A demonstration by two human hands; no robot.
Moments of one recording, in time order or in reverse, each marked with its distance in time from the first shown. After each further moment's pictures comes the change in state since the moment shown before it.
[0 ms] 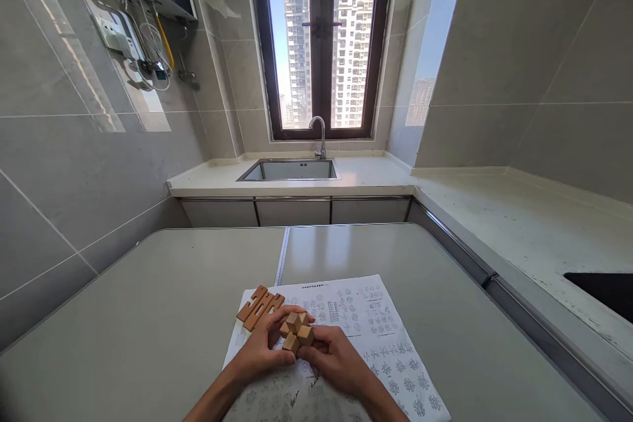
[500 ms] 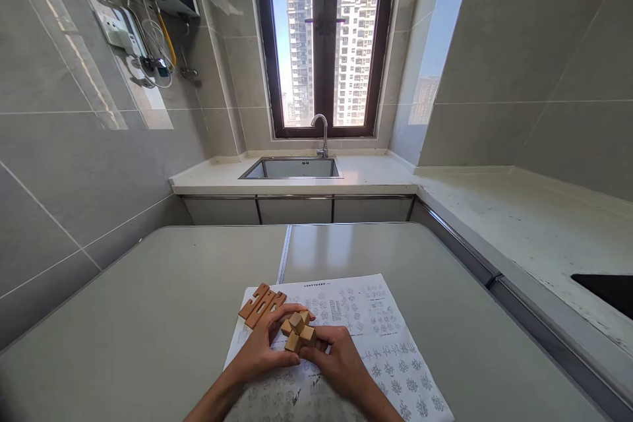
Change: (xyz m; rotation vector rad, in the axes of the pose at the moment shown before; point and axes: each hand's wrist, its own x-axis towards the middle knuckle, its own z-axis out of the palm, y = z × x) left_hand -0.003 0.008 0.003 0.132 0.037 0.022; right_hand -0.002 0.012 0.003 -0.279 0.183 -0.067
